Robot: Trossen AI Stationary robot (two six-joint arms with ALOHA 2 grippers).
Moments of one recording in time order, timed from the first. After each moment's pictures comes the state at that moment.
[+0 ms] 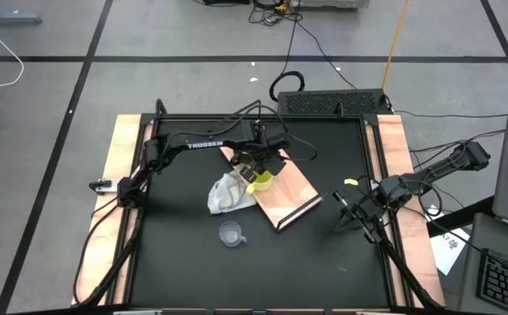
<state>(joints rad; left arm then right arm) 0.20 2.18 2.06 -1.09 0.01 0.98 0.40 0.49 0.12 0.38 -0.23 -0.07</state>
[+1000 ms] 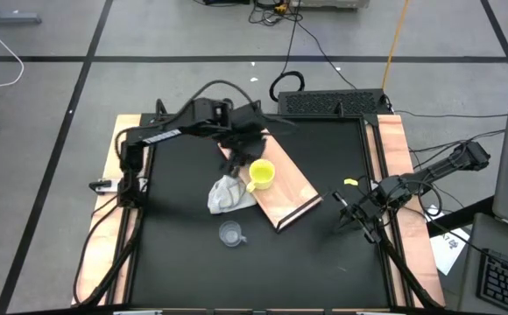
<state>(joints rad) 0.15 1.96 2.33 -1.46 0.03 0.59 0.40 0.49 0.12 0.37 -0.23 -0.07</state>
